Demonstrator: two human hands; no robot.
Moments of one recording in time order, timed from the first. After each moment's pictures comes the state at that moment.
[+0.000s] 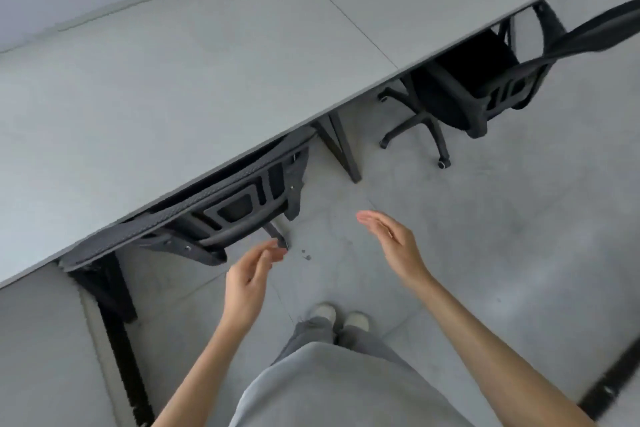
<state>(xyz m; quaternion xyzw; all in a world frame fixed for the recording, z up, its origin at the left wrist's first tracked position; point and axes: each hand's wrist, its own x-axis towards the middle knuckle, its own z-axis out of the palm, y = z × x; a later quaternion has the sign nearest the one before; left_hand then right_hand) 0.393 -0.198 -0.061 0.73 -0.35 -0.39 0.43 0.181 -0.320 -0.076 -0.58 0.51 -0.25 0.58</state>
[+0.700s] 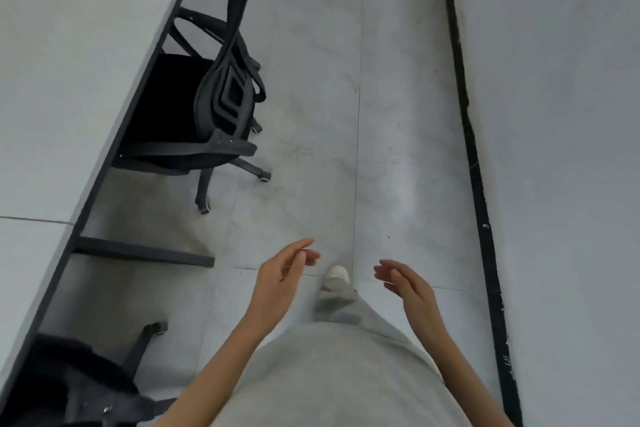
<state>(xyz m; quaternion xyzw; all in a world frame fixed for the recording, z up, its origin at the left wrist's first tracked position) 0.024 -0.461 -0.063 0.44 -0.65 -0.60 0.16 -0.143 -0.312 -0.097 -0.17 0.73 -0.52 0.42</state>
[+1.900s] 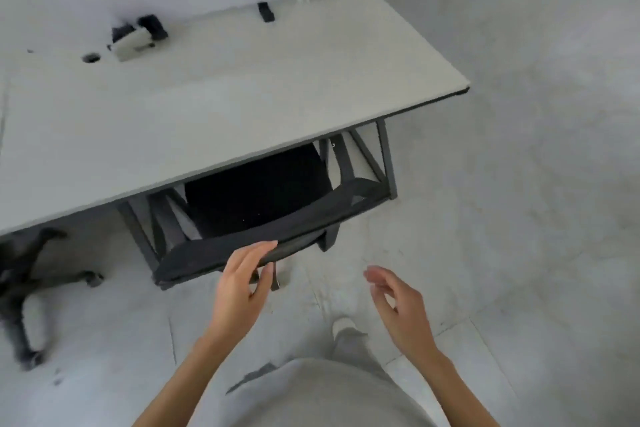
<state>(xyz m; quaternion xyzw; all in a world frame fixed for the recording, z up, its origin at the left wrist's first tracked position) -0.278 -0.905 -0.035 0.77 -0.47 -0.18 0.39 -0.507 -0.994 -0.050 -0.70 0.50 -0.19 0.48</state>
